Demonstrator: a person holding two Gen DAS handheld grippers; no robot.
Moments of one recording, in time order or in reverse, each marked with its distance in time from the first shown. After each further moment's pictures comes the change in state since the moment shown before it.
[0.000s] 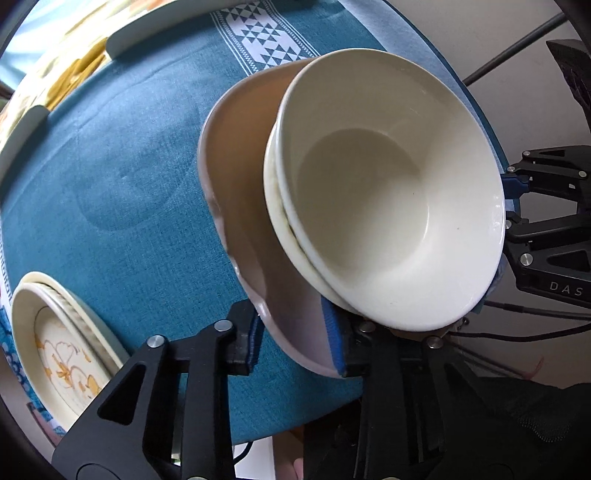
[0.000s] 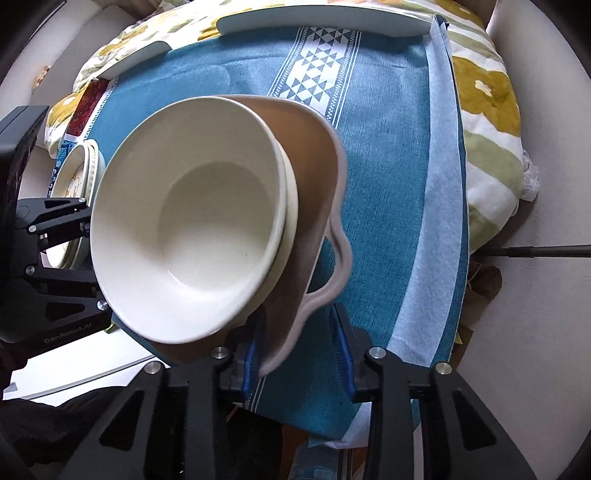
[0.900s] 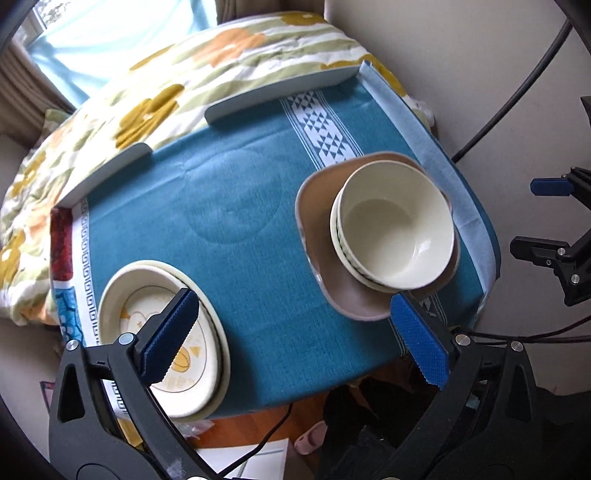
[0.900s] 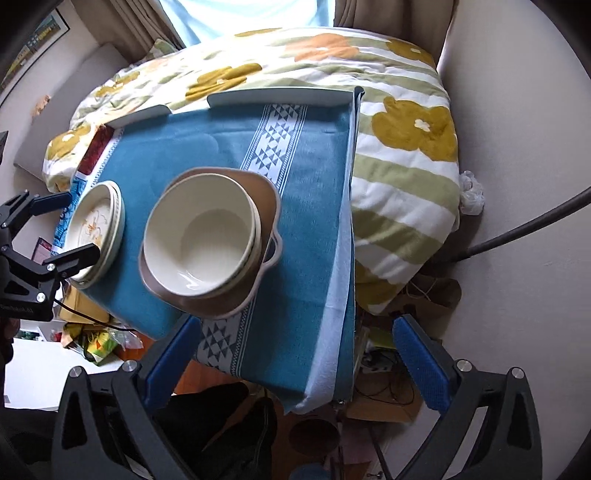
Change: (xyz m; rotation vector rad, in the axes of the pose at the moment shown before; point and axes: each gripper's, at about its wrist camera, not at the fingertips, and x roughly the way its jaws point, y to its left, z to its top) left arm -0.119 0.009 -0.019 -0.074 -0.171 0.159; right arm -0.093 -0.009 -0.027 0.041 -0.121 -0.088
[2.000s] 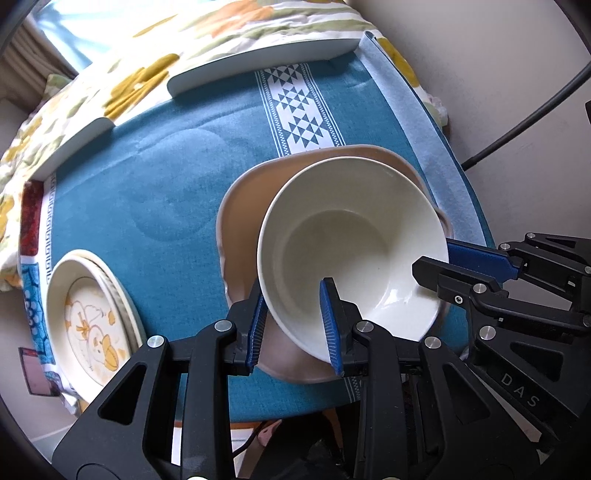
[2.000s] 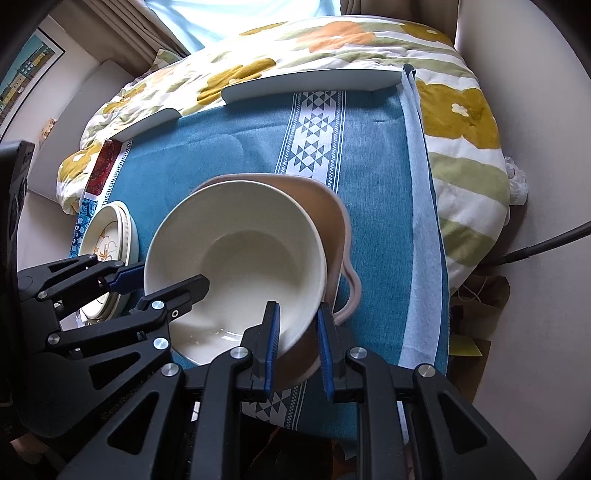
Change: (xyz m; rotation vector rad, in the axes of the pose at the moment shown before) left arm 0.056 -0.056 0.029 -0.125 0.057 0.011; right arm 0.048 0.025 0.023 0.097 -0.055 0.144
